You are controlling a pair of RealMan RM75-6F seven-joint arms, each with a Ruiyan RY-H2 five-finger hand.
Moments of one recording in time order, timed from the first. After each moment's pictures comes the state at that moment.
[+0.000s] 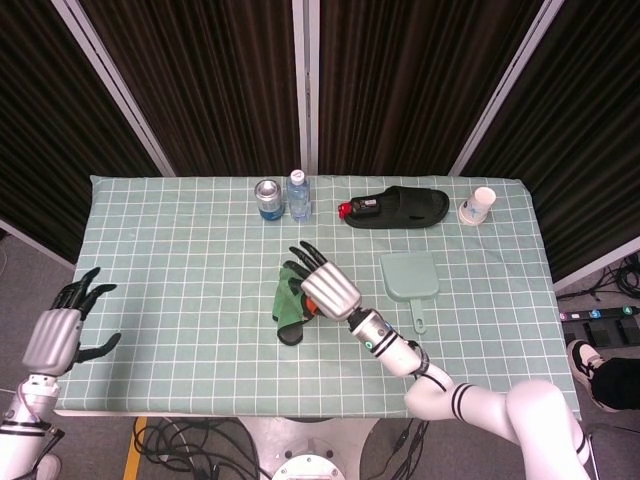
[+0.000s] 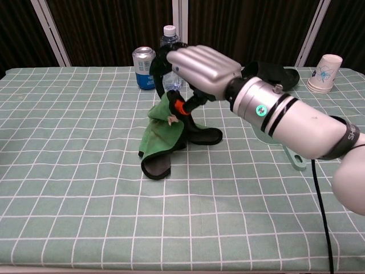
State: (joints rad) left arm -0.17 -1.19 -0.09 -1.60 1.49 1.33 -0.17; right arm 0.91 -1.91 0.21 -1.01 -1.56 1.06 -0.04
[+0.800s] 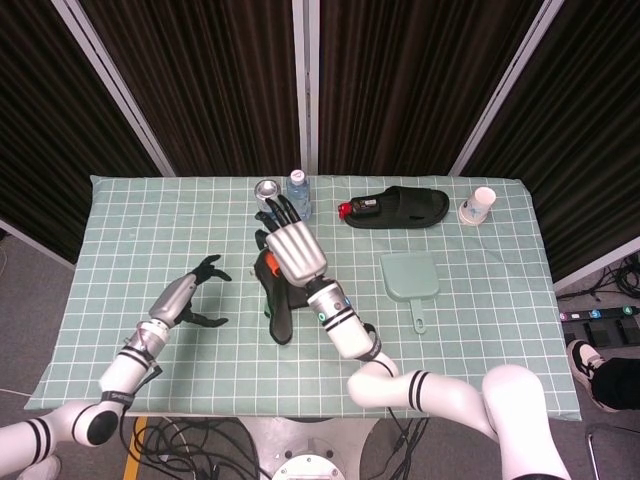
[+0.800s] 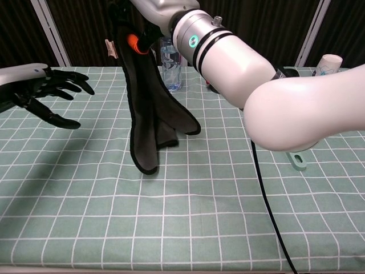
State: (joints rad) left arm -0.54 -1.44 -0.21 -1.52 1.22 0.84 -0.35; right arm 1.09 -1.99 0.51 -1.13 -1.17 1.00 -0.45
